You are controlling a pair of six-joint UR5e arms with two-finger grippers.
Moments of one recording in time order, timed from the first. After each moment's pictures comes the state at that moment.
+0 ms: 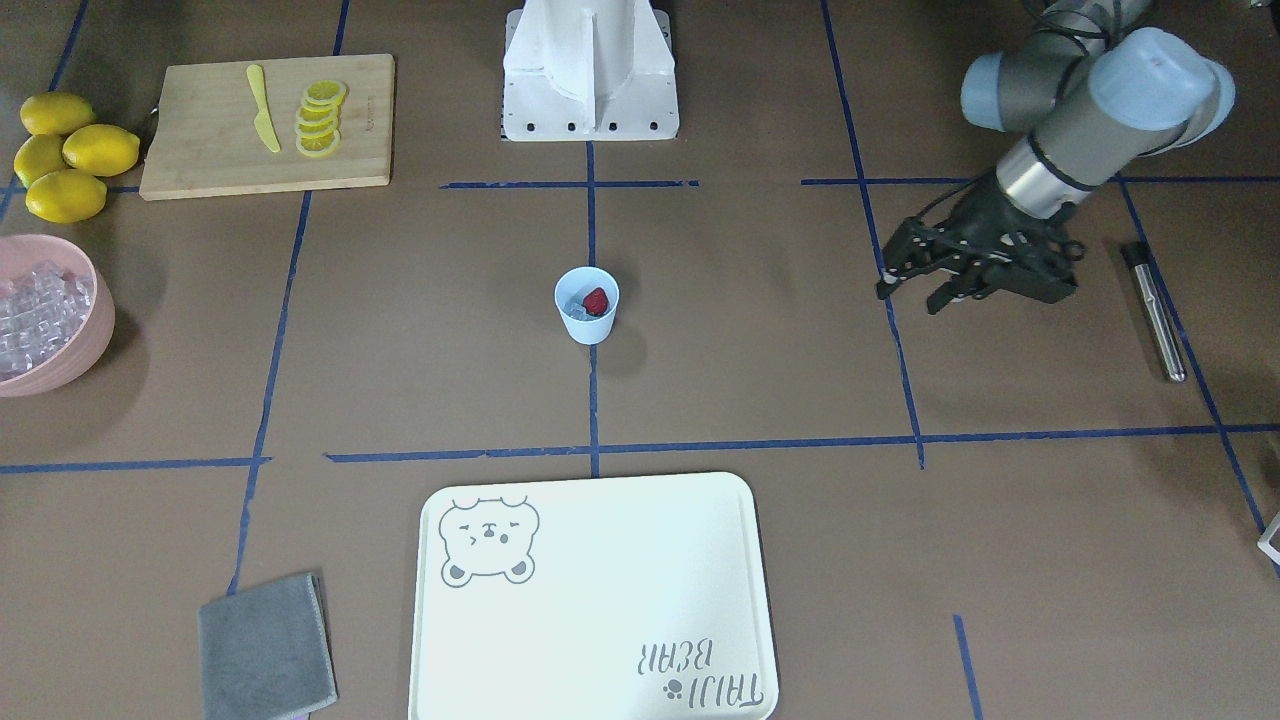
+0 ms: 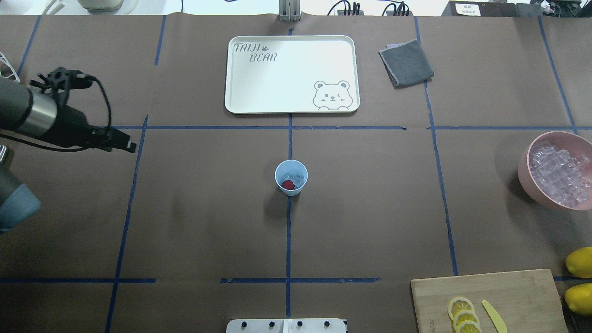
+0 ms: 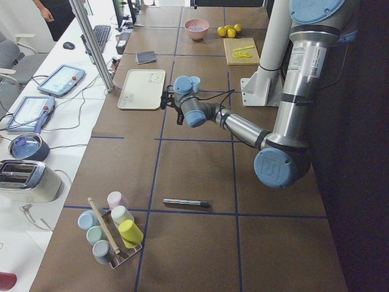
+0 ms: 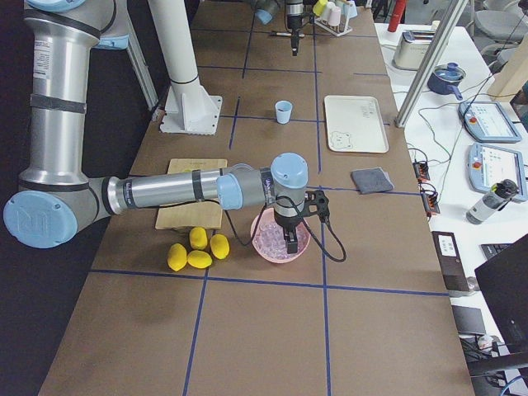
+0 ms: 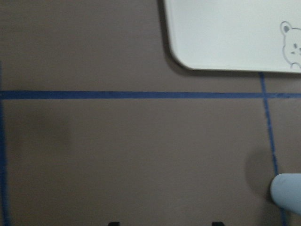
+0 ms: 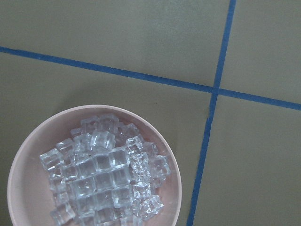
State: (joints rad) left arm -0.94 -1.66 -1.79 -2.18 -2.25 -0.87; right arm 1.45 -1.70 1.85 -1.53 2.31 0.03
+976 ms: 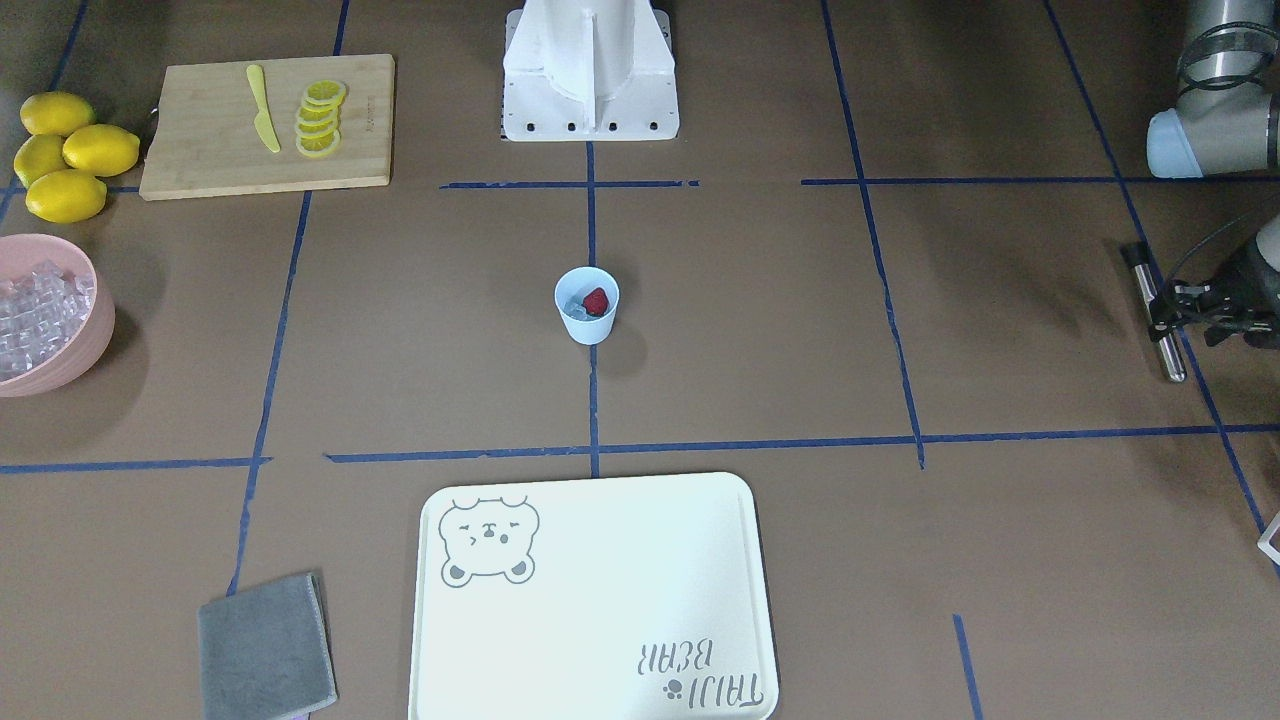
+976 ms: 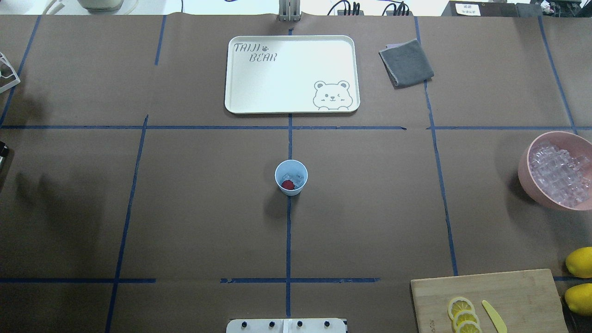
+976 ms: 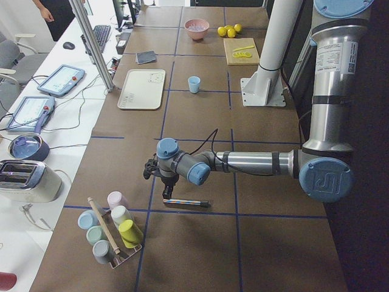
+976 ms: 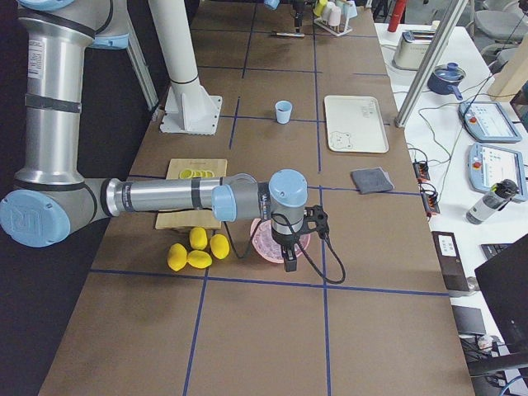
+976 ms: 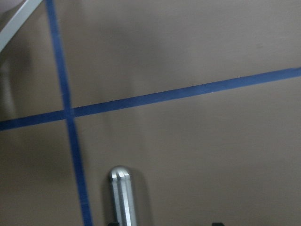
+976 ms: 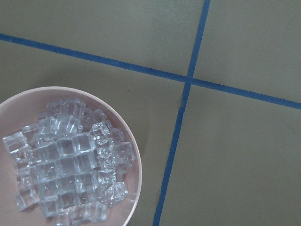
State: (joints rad) left arm -1.19 -1.57 -1.46 -2.05 -2.19 -0.38; right arm 1.50 -1.71 1.80 -1.54 2.31 -0.08
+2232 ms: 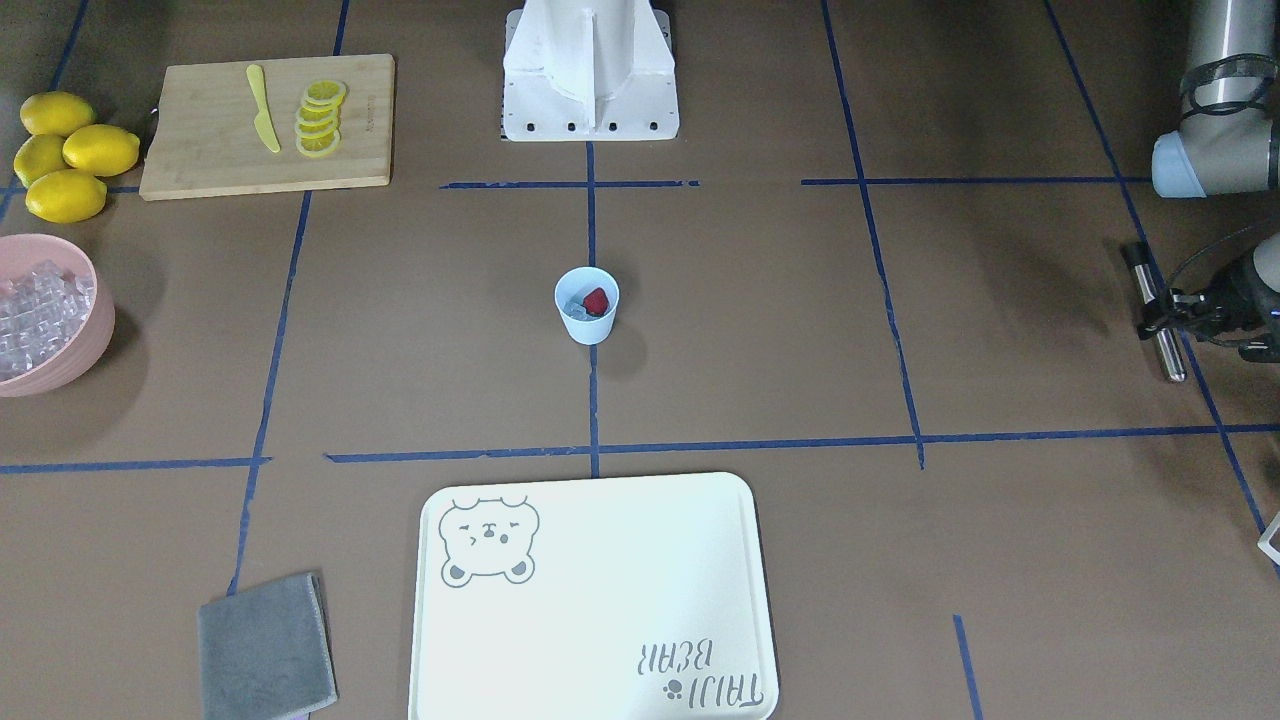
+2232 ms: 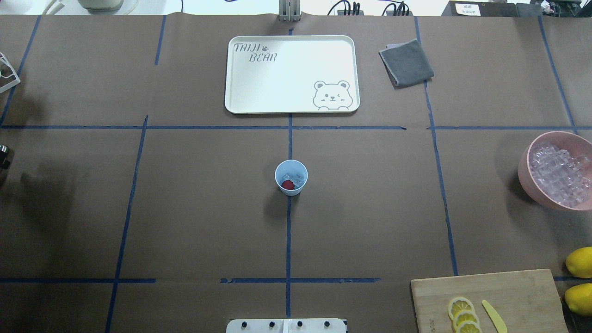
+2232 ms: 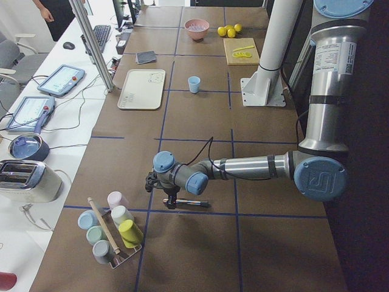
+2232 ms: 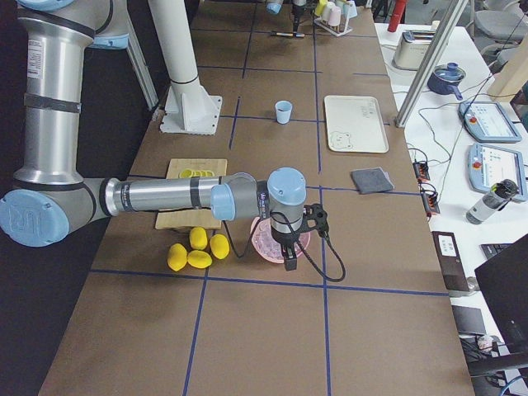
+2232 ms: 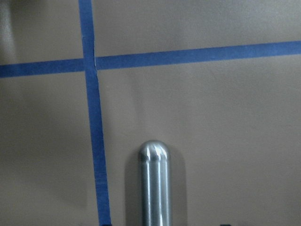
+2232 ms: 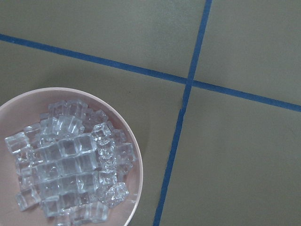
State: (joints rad) left arm -1.18 -1.59 -1.36 -2.06 -2.28 -0.40; right arm 1.50 -1.71 1.80 -1.53 2.31 -0.08
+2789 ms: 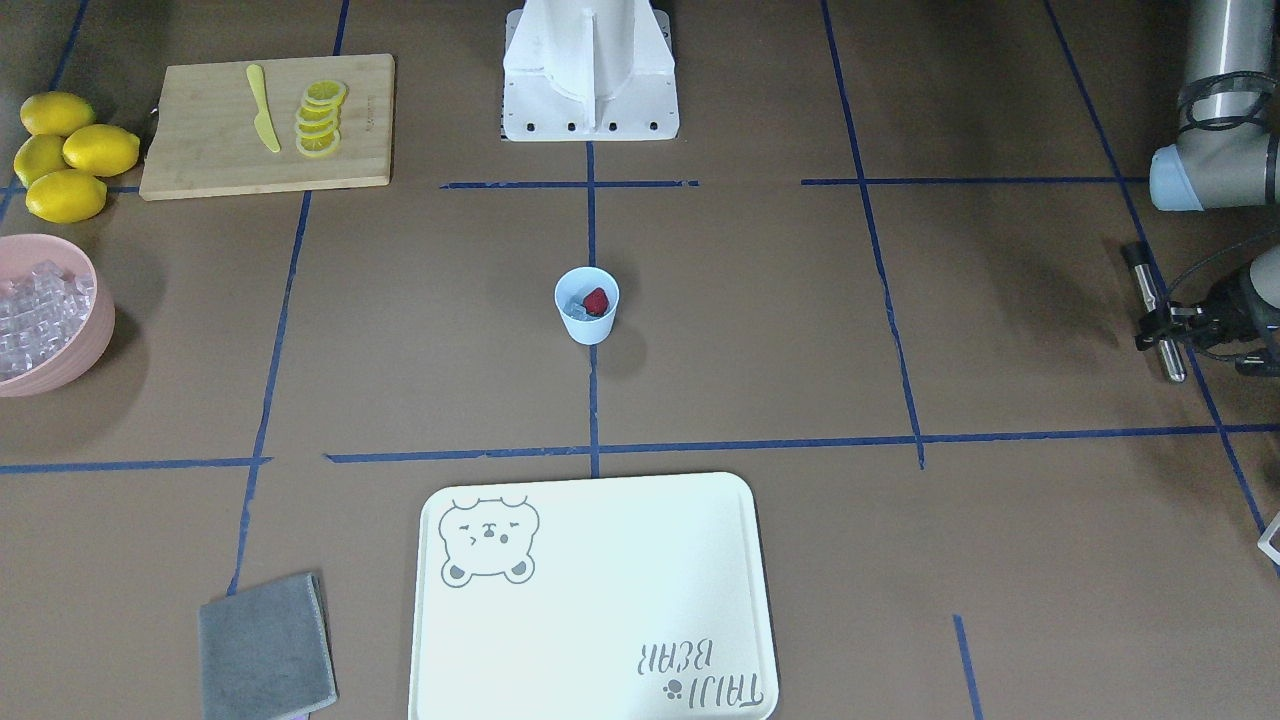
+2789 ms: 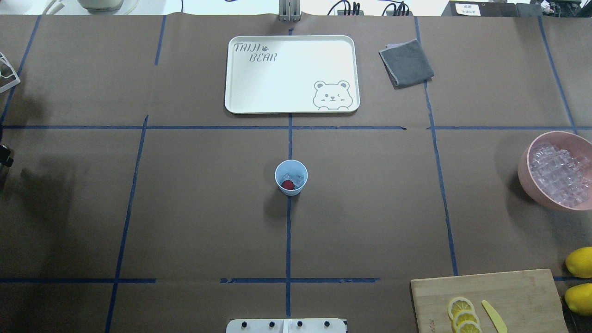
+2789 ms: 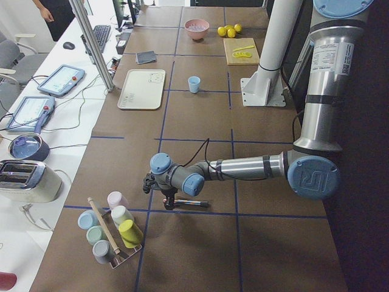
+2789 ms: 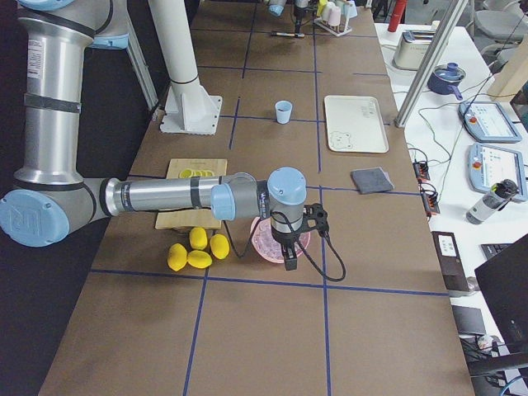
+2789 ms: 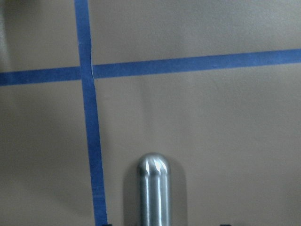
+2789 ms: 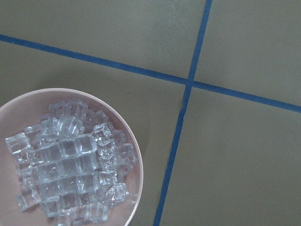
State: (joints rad) left arm -1.18 -1.63 -1.30 -2.07 -2.28 -0.40; right arm 1.50 -1.71 1.80 -1.53 2.31 -0.08
